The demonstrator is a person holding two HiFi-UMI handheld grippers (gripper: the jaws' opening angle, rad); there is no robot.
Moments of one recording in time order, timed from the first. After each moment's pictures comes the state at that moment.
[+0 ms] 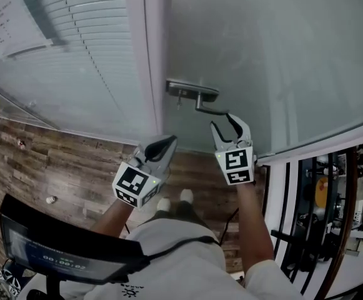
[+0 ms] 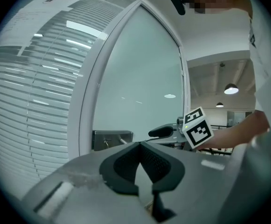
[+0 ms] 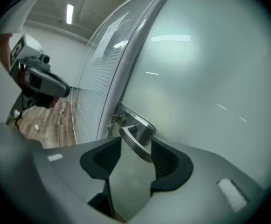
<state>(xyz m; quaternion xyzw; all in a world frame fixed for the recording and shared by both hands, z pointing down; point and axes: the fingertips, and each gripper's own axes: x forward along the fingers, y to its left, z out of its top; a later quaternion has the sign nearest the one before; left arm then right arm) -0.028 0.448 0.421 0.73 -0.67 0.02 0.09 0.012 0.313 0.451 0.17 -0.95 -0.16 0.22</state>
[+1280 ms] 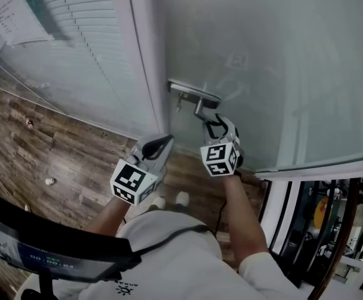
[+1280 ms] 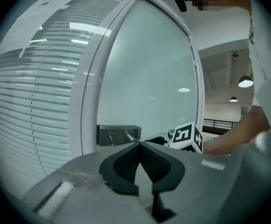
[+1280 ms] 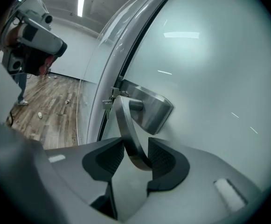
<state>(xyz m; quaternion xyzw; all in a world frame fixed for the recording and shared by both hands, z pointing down) -0.039 0.414 0.439 0.68 -0.73 0.04 0.11 -0.039 0.267 0.527 0.12 -0.94 -0.19 0.25</state>
